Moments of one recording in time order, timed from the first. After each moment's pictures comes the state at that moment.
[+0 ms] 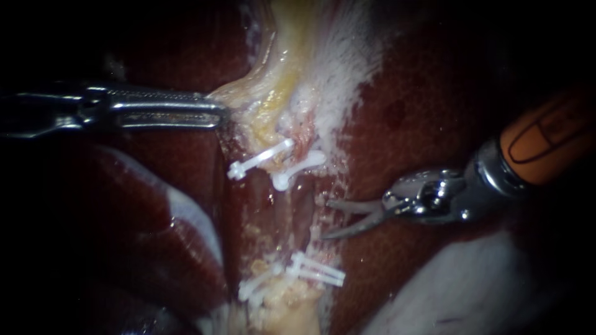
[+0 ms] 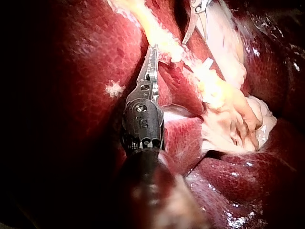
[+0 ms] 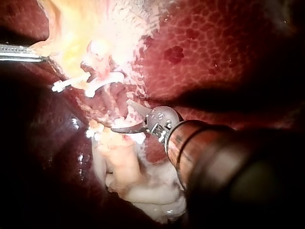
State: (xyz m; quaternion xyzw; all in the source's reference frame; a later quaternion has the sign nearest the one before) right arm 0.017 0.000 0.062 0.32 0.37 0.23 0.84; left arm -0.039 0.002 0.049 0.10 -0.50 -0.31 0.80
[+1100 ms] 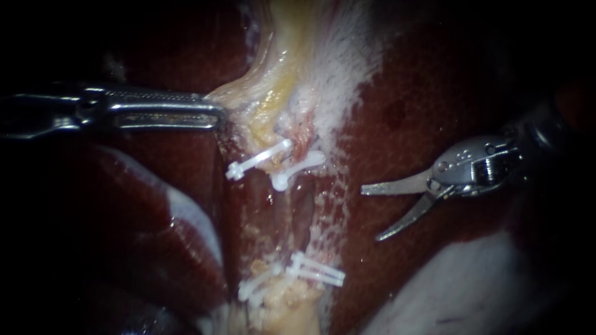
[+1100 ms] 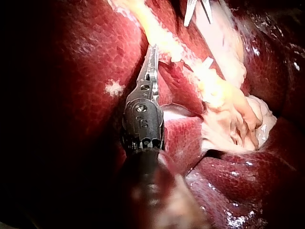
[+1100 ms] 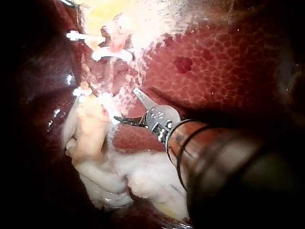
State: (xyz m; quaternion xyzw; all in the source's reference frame) right arm 0.013 0.002 0.060 0.21 0.43 0.08 0.88; left arm -0.039 0.001 0.049 0.10 -0.50 -0.31 0.80
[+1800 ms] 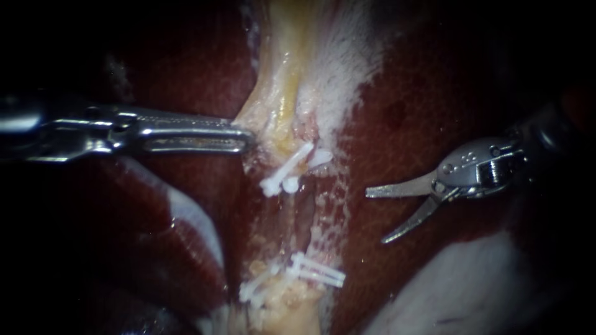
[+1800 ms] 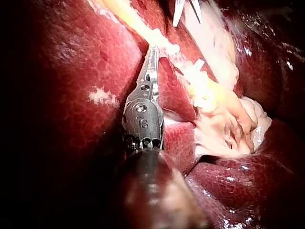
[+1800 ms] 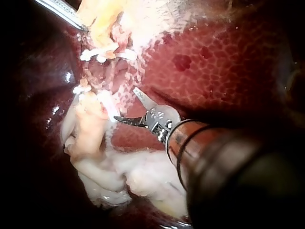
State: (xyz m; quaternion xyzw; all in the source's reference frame) right arm 0.012 0.002 0.061 0.21 0.43 0.07 0.88; left arm -0.043 -0.002 0.052 0.13 -0.50 -0.28 0.81
